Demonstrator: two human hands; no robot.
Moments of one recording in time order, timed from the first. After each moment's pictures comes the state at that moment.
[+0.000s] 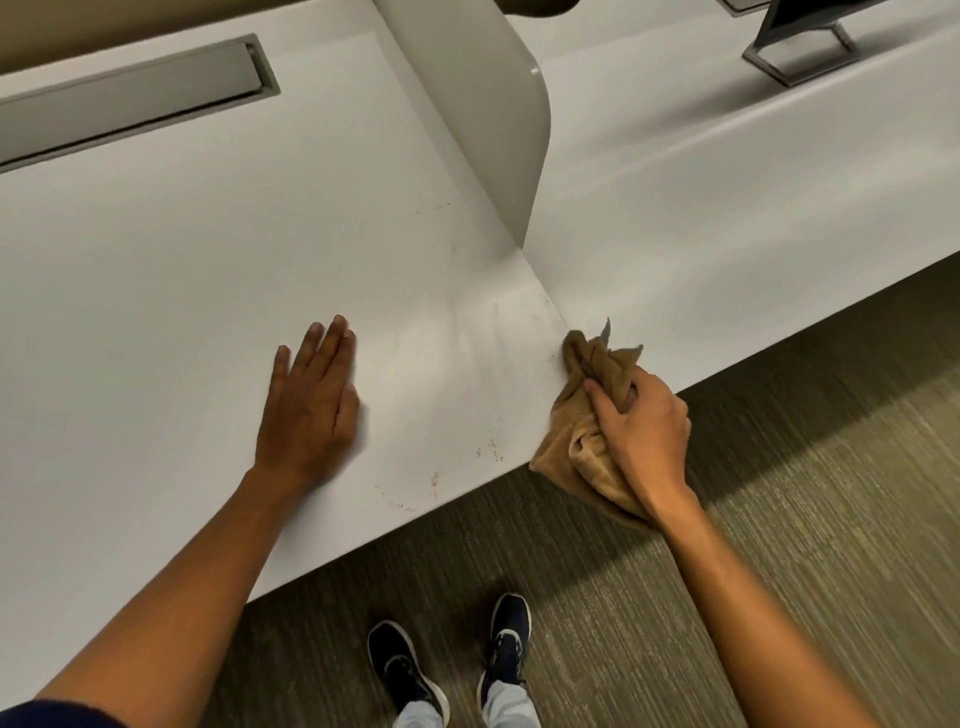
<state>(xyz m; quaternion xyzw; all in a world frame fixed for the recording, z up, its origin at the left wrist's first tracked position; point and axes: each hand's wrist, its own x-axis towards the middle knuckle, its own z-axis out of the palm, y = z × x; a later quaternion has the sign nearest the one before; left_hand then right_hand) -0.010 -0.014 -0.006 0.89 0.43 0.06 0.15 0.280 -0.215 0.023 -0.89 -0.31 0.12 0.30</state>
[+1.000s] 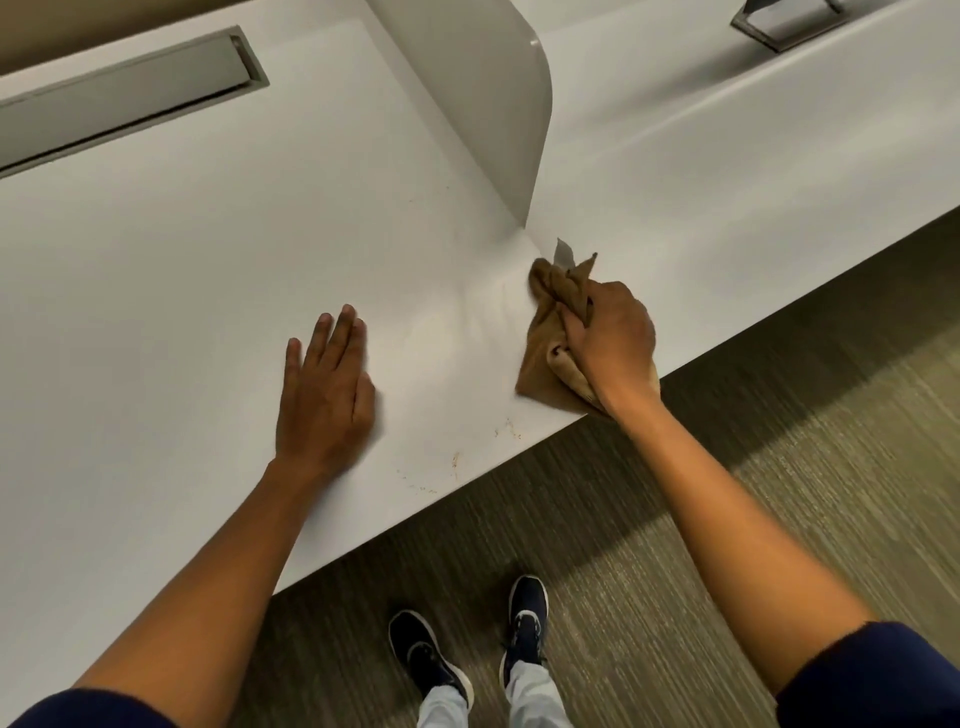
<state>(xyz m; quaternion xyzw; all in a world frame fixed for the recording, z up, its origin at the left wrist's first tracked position) -0.010 -0.015 -0.003 0.89 0.42 0.06 0.14 0.281 -0.140 0.026 -0.90 -0.38 0.05 0.23</state>
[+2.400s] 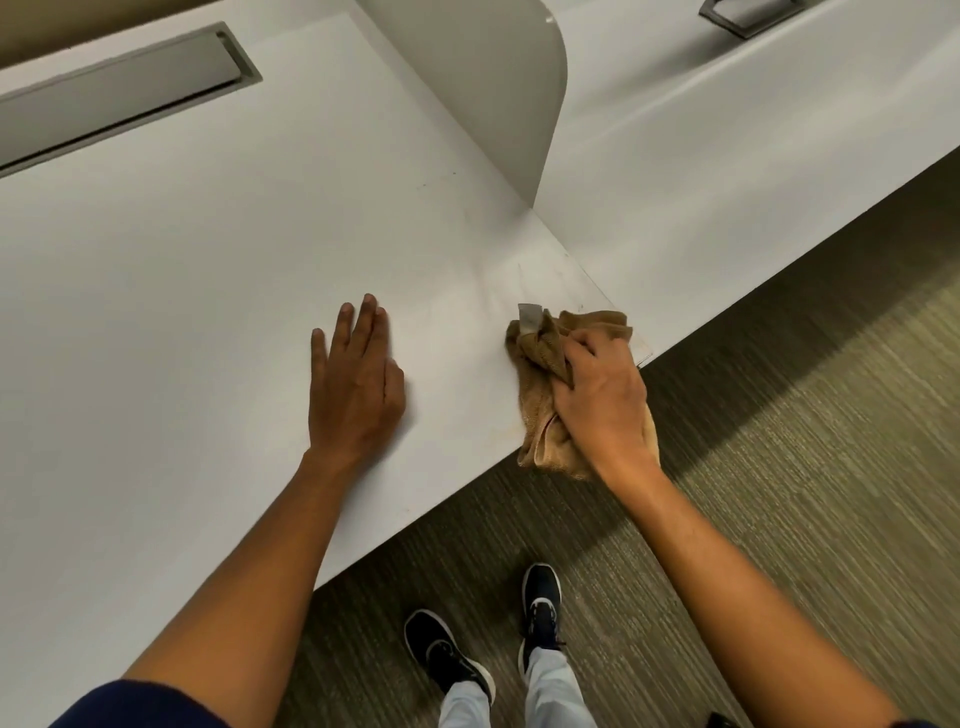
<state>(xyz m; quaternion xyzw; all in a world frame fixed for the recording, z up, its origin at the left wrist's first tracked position) -0.011 -0.015 0.007 0.90 0.41 0.06 0.17 0.178 -0.184 0.029 -0.90 -0.41 0.01 0.17</state>
